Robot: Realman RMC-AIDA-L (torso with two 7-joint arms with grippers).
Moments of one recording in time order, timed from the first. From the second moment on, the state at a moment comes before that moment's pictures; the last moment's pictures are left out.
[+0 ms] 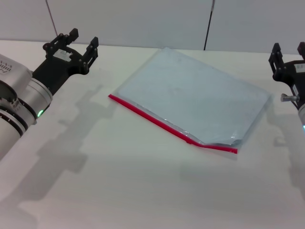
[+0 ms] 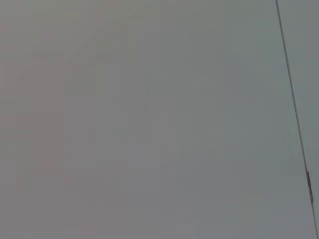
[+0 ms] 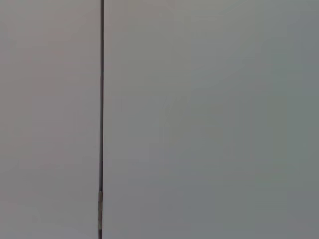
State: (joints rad) left arm -0.64 -2.04 1.27 0.05 -2.75 -1.15 2.84; right arm 0.52 2.03 -2.53 -0.54 -1.74 0.98 2.82
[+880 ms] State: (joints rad) left arm -0.64 -2.04 1.27 0.05 -2.75 -1.15 2.84; right arm 0.54 2.03 -2.53 -0.56 -1.74 0.91 2.82
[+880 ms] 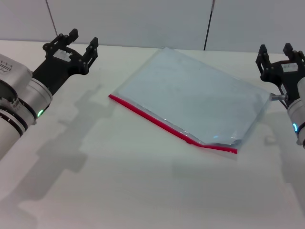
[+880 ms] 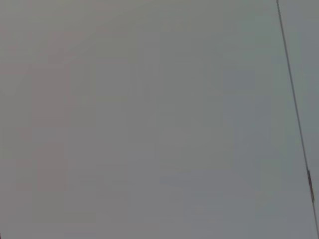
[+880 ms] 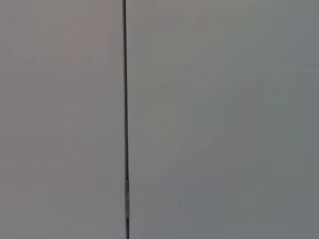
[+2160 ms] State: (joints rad) left arm -0.61 -2.03 1.27 0.06 -2.74 -1.10 2.84; right arm 0.33 1.75 -2.26 -1.28 -2.18 0.01 2.80
